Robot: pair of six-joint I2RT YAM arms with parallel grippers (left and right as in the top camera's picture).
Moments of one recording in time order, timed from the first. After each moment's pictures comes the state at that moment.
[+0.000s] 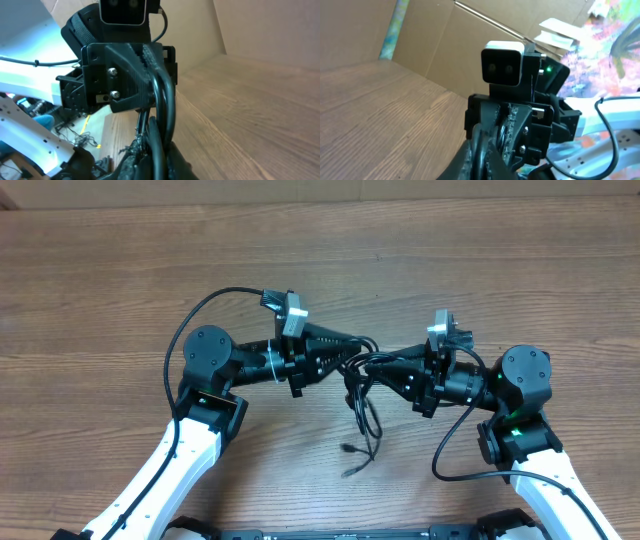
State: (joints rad) left arm -0.35 1.28 0.71 0.73 1.09 -0.60; right arm 0.23 1.05 0.56 0.51 -1.07 0.41
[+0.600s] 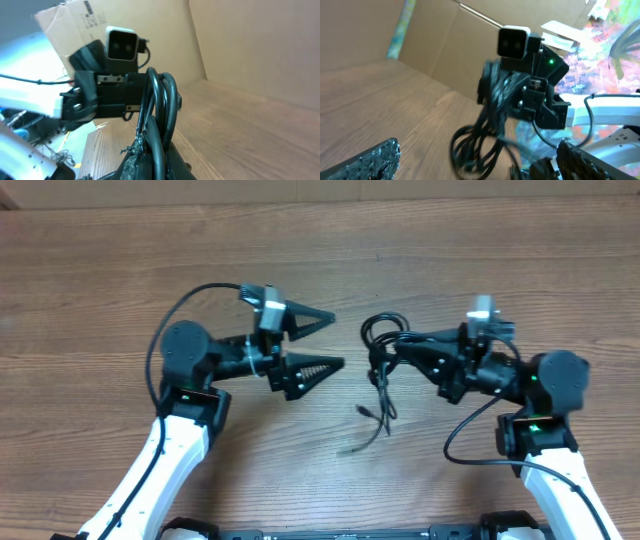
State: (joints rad) left arm -0.22 1.28 0.71 0.76 1.21 -0.64; right arm 0.04 1.06 0.56 0.75 -1.16 0.54
